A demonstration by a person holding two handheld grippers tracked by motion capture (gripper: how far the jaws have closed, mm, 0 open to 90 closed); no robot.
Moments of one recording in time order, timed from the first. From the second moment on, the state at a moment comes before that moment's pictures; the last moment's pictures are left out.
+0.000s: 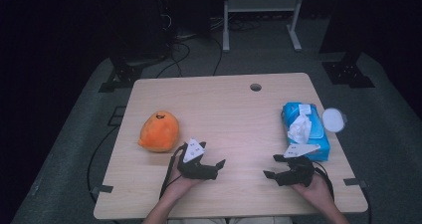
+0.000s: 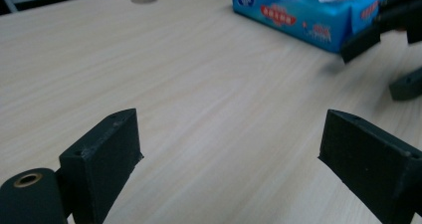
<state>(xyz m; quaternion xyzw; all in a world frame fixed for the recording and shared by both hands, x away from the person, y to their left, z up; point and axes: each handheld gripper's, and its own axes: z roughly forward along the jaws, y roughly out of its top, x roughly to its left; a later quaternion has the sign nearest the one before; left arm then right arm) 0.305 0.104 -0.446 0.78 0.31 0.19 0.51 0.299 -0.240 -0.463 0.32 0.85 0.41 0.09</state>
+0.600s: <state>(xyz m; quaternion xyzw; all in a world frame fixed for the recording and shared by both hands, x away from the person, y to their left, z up) 0.315 0.174 -0.399 0.70 0.37 0.27 0.55 0.297 -0.233 -0.466 0.32 0.85 0.40 0.09</state>
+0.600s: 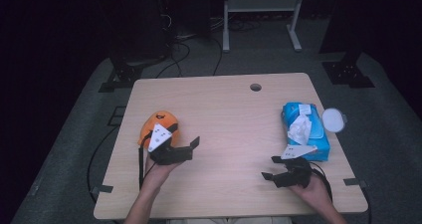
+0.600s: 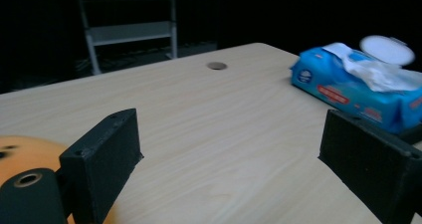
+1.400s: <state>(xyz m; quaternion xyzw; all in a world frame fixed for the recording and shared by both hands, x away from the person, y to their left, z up) 0.330 0.247 -0.409 0.64 0.46 0.31 0.52 0.295 -0.229 -0.464 0.31 0.86 0.40 0.10</state>
